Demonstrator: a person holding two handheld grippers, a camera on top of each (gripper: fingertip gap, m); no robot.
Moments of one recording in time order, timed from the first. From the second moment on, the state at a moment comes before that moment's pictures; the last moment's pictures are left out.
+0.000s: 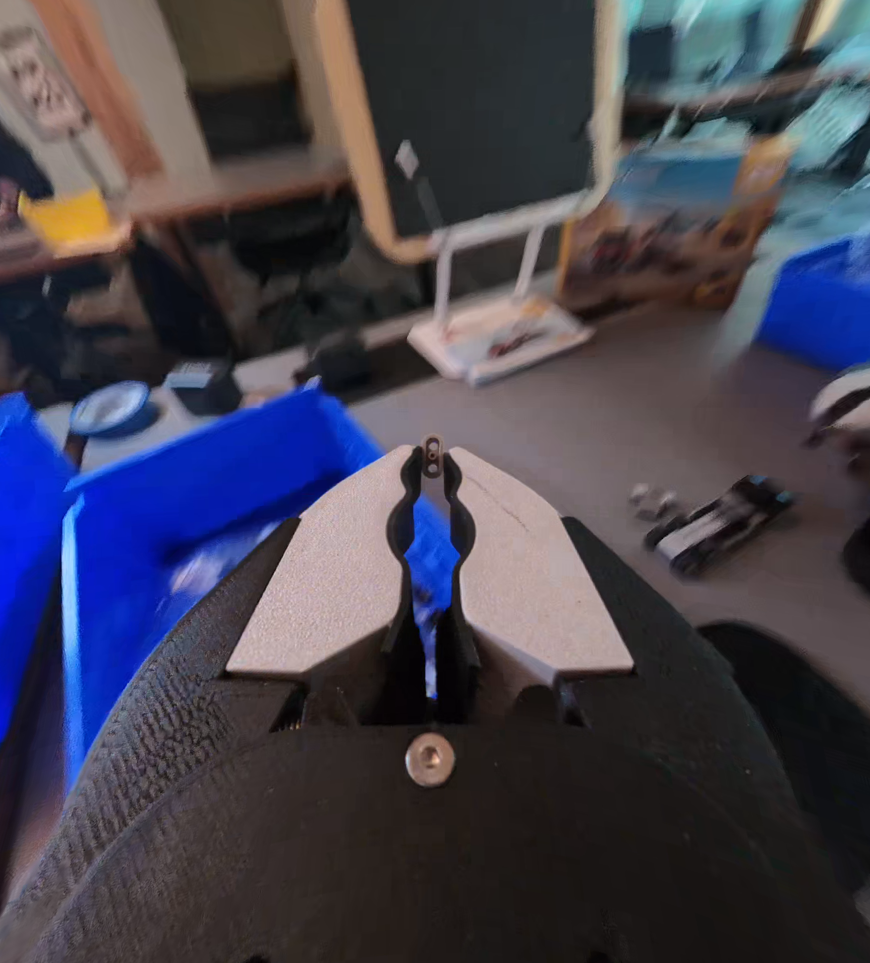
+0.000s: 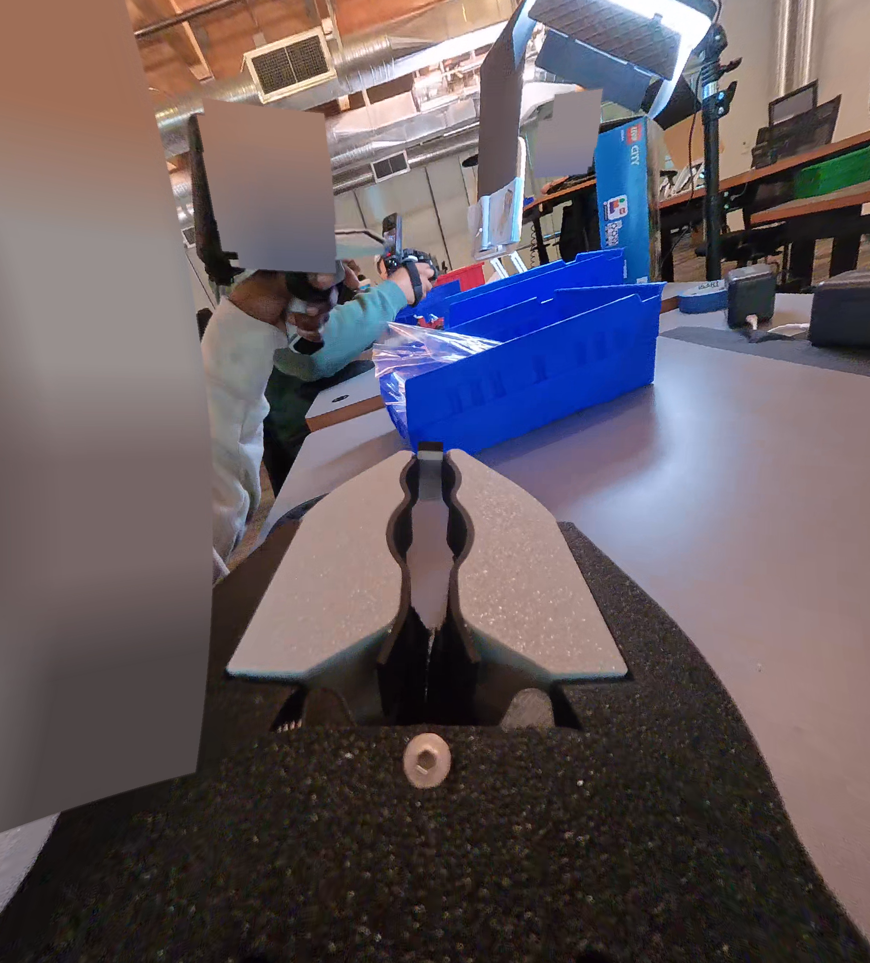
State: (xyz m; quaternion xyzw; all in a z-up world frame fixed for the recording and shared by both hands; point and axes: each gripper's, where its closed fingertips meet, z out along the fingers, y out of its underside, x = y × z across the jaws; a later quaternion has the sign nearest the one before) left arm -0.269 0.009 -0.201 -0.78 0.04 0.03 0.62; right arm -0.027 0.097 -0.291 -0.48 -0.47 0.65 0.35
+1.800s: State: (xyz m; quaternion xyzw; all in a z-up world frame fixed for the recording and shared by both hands) left arm -0.296 -0.017 -0.321 -0.90 0.35 0.18 0.19; right arm -0.022 0.106 -0.288 -0.49 -0.44 0.66 0.35
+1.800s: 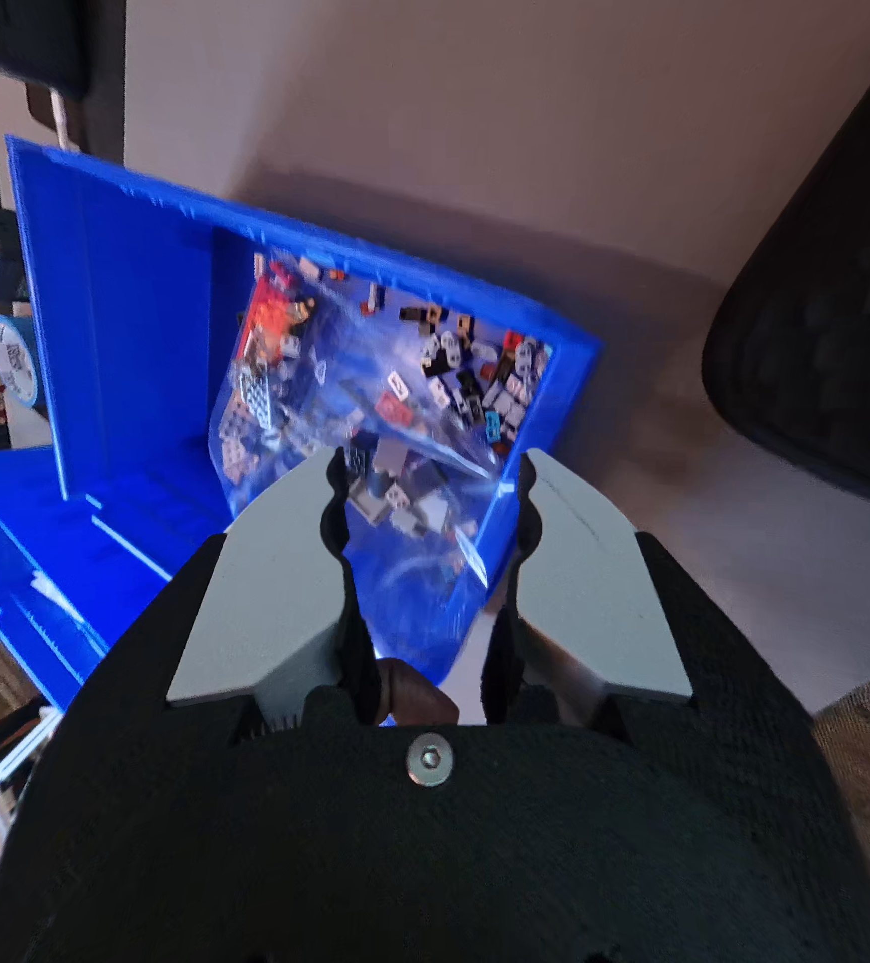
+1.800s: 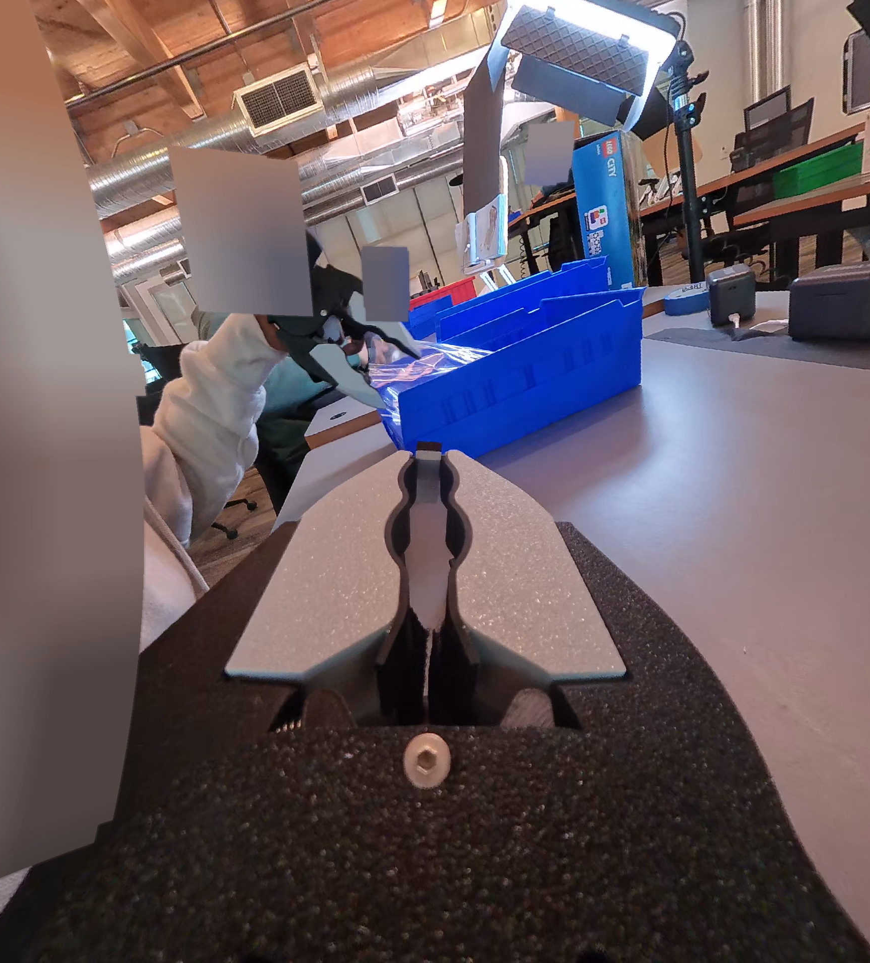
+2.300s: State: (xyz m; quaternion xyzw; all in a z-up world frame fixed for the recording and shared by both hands) left arm -0.413 -0.020 -0.303 -0.85 0.27 0.37 0.27; right arm -0.022 0.109 -0.288 -0.49 -0.43 0.67 0.35
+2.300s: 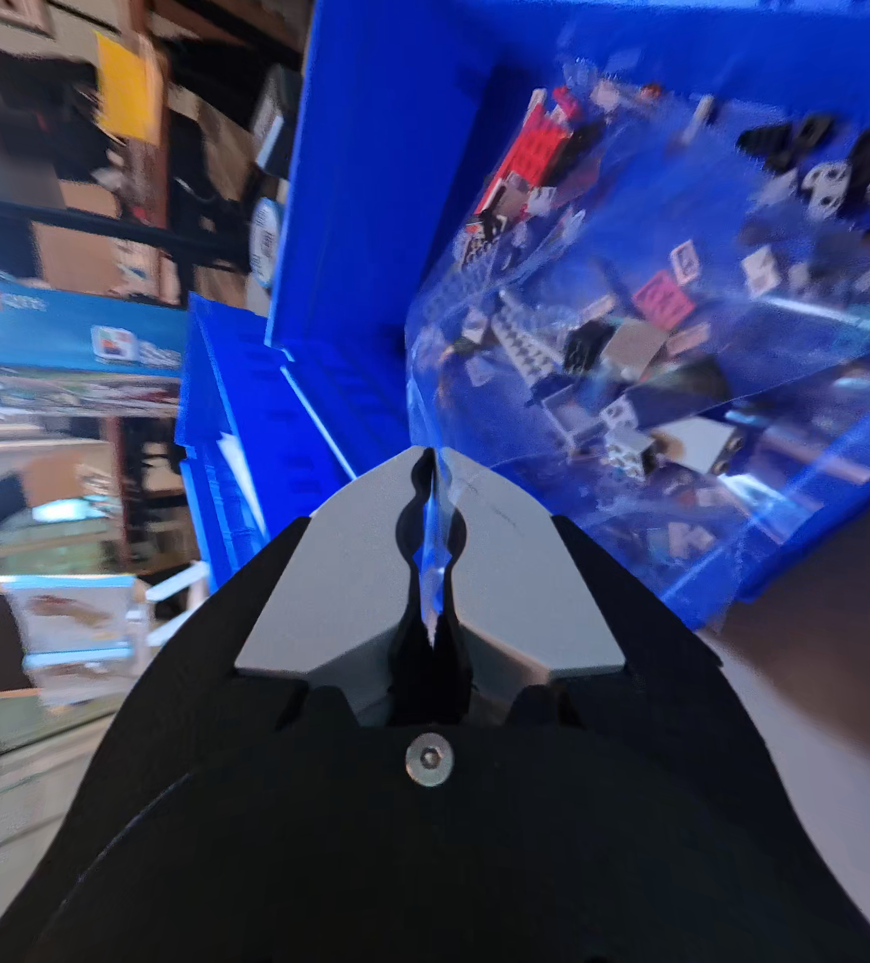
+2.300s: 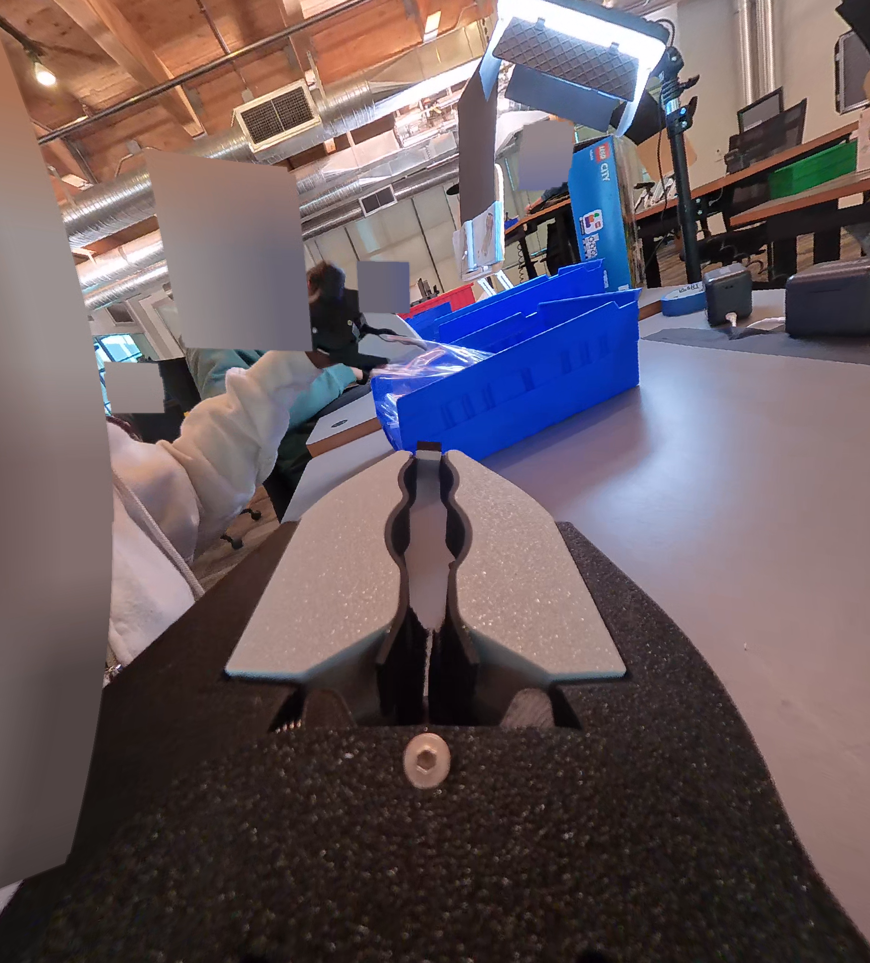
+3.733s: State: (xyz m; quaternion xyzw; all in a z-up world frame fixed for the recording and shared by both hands) left arm -0.430 0.009 -0.215 -0.92 0.17 0.21 0.29; right arm -0.021 0.108 -0.288 -0.49 -0.43 0.68 0.33
